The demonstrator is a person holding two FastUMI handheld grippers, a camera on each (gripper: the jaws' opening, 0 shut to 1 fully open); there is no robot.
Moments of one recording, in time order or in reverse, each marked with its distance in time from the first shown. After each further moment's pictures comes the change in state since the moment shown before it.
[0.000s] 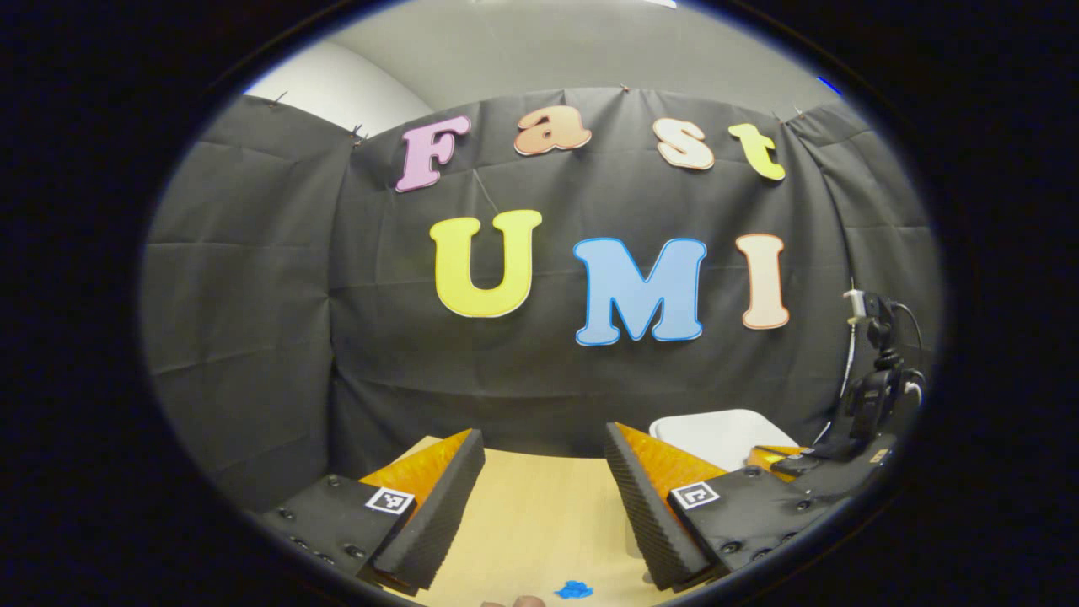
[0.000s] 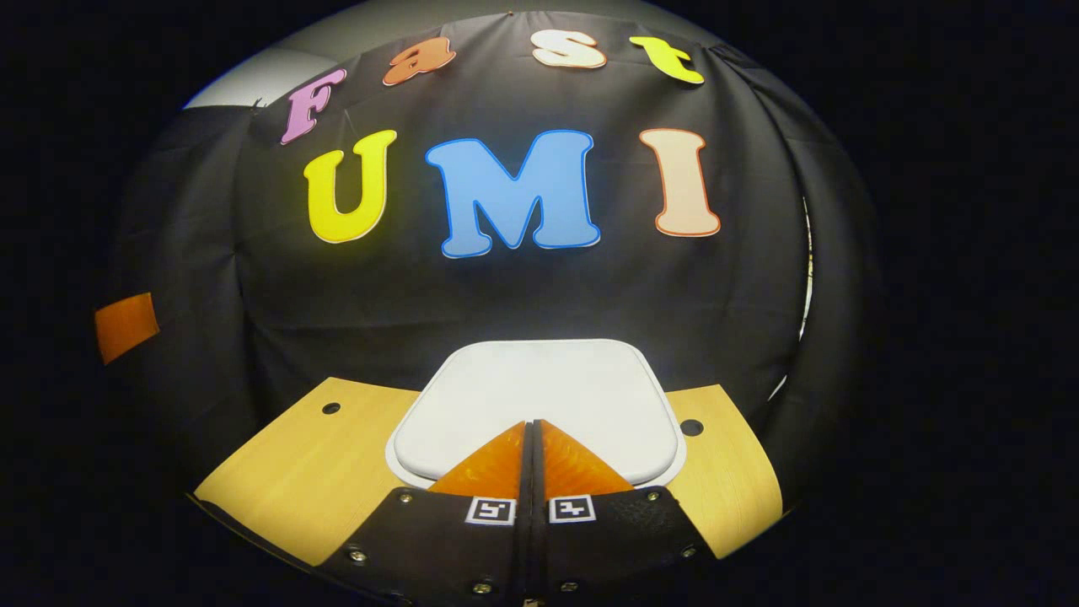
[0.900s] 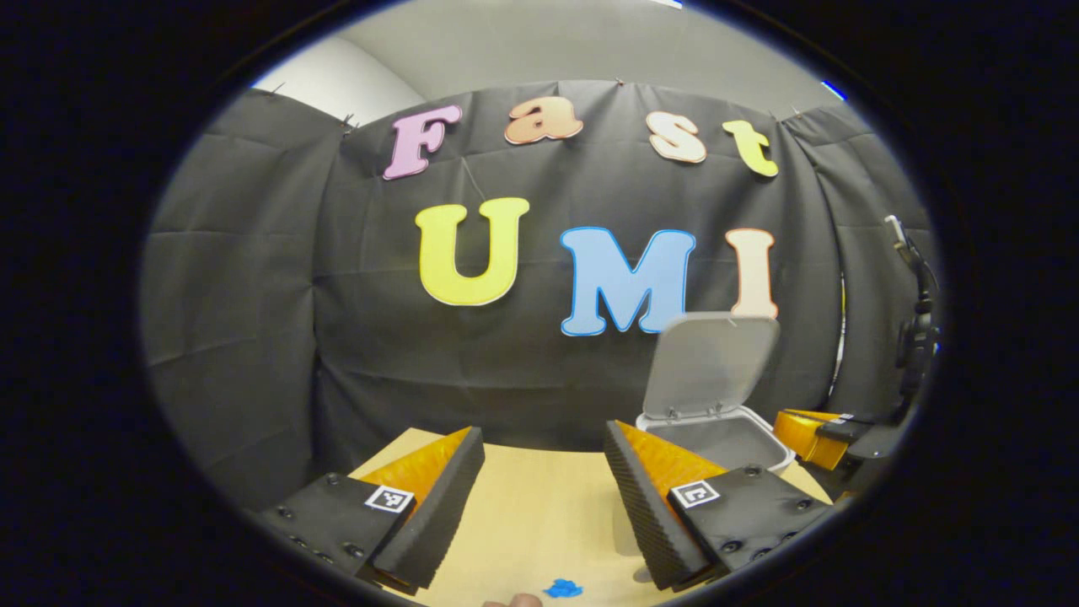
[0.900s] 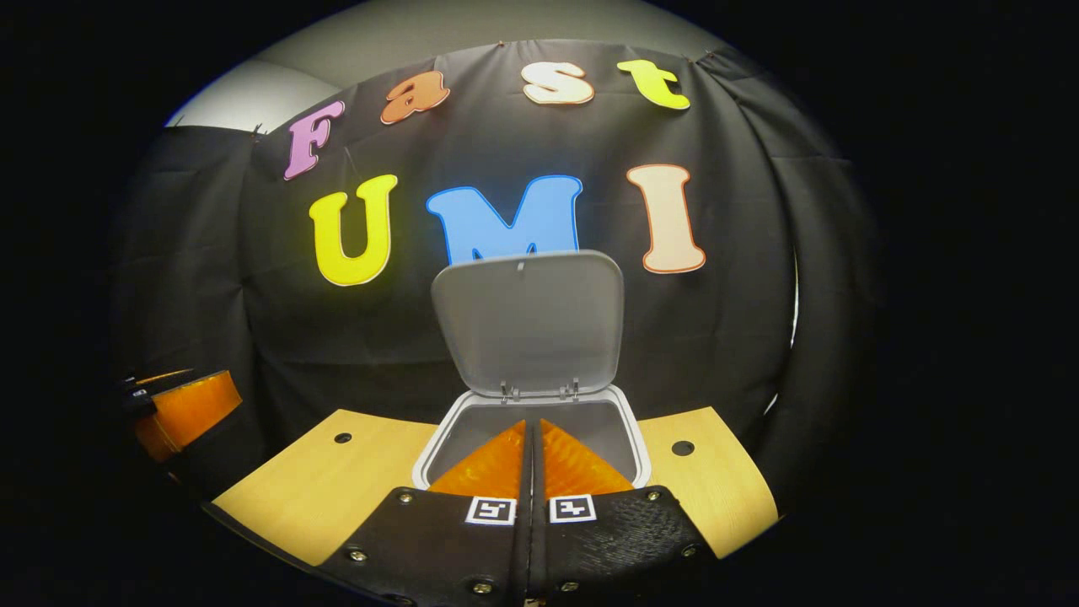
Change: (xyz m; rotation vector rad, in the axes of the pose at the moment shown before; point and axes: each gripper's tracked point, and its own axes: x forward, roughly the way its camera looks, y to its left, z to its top) left arm 0.015 -0.017 -0.019 -0.026 0.028 -0.063; right arm -0.038 -0.001 0.039 -0.004 -0.118 -0.013
